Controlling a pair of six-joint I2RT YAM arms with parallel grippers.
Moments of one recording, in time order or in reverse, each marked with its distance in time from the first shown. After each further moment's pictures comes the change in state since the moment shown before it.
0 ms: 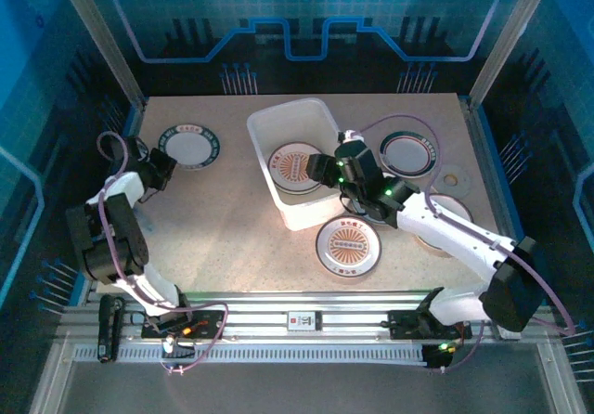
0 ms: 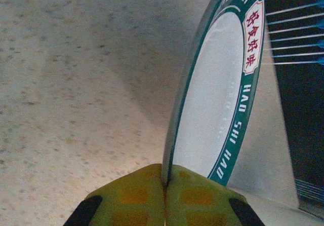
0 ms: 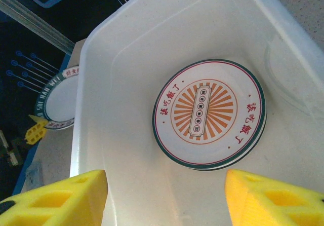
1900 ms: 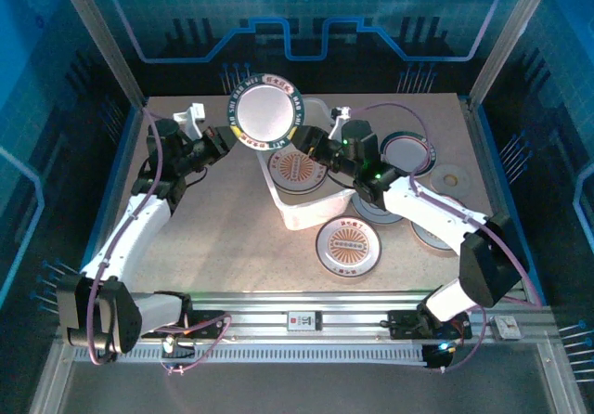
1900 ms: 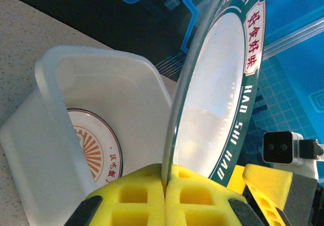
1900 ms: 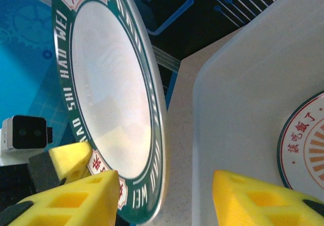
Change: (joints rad) left arm -0.477 -0.418 -0.029 0.152 0.135 0.035; right arm -0.117 0.183 0.043 0.466 -0.394 0.219
